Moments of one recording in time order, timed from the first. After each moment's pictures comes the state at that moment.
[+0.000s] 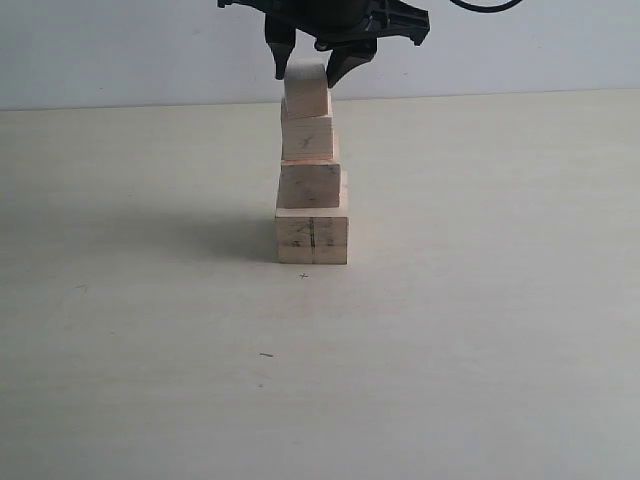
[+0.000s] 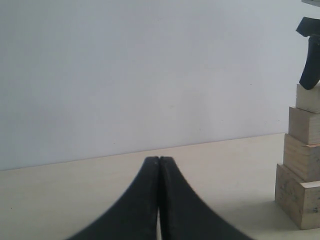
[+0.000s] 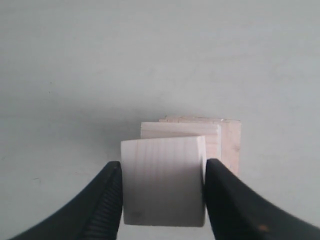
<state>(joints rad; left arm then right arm) 0.01 0.01 0.00 -1.51 0.18 1.58 0.49 2.04 -2.02 -0.01 1.16 0.62</state>
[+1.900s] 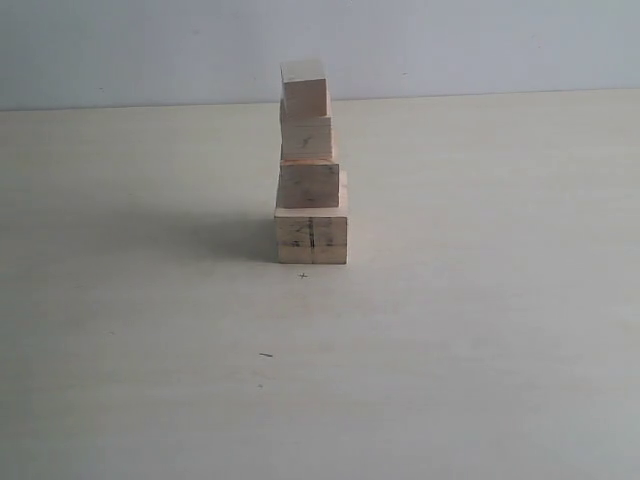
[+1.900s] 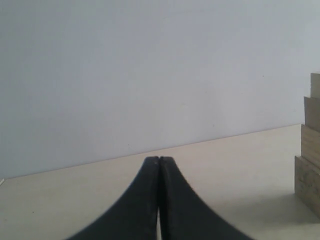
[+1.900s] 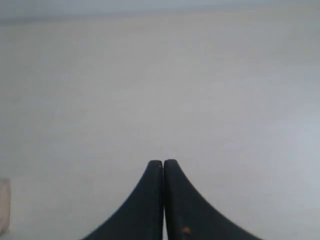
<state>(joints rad) 0.04 0.01 0.00 -1.50 0.18 1.64 0.11 1.73 -1.74 -0.24 1.17 0.34</state>
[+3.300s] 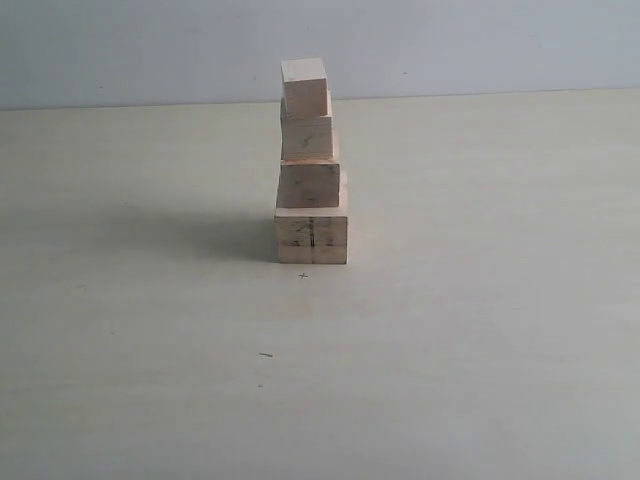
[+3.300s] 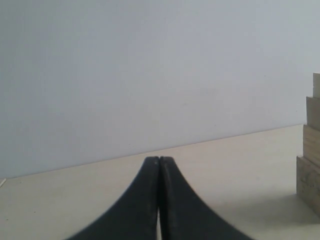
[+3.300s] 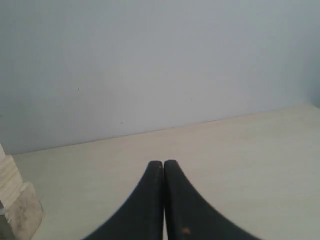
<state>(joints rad) 0.04 0.01 0.00 -1.50 0.18 1.64 -0.08 0.01 -0.04 -0.19 0.18 0.32</state>
